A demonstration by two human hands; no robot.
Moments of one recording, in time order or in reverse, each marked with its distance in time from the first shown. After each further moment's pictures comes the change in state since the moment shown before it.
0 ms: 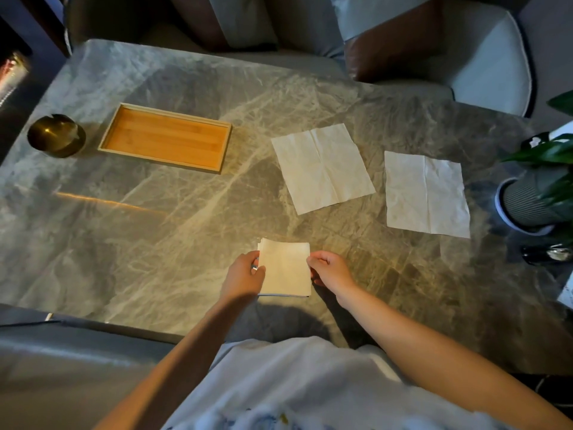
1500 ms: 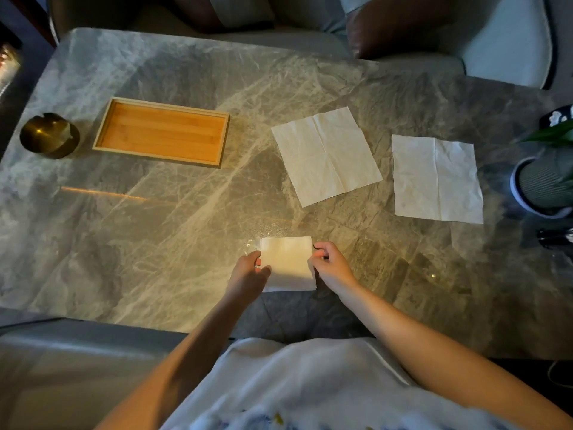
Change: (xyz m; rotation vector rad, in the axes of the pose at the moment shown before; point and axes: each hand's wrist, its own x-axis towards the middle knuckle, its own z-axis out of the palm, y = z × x) left_hand 0.010 -0.005 0.000 0.008 -0.118 -0.162; right_hand 0.009 0.013 0.010 -0.154 0.000 -0.070
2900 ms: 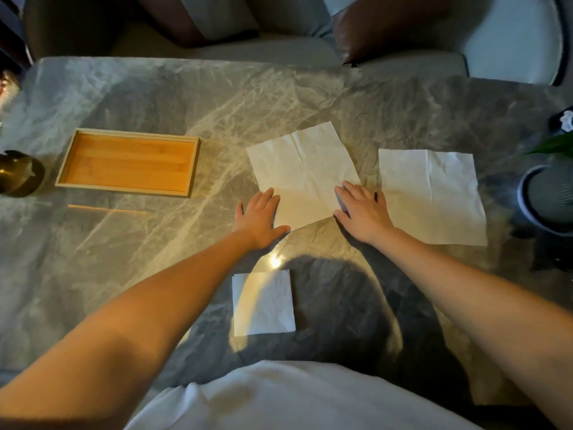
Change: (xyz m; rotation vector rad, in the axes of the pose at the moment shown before) left_hand 0.146 0.110 0.000 0.839 0.008 0.390; right_hand 0.145 -0.044 -0.140 -1.030 0.079 -0.408
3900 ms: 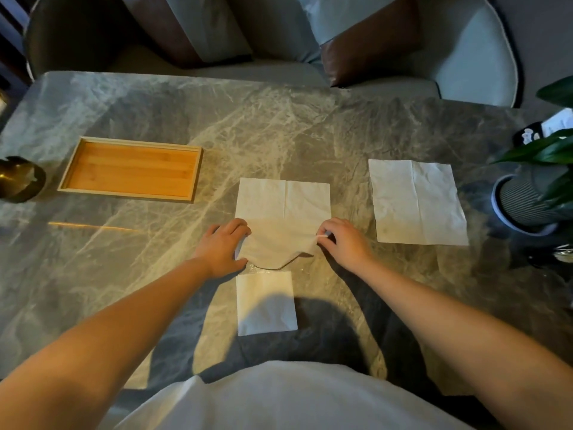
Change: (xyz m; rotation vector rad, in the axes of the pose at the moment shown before) left_hand -0.063 -0.067 0.005 0.027 0.094 0.203; right_hand -0.047 -0.043 0.025 0.402 0.155 -0.068
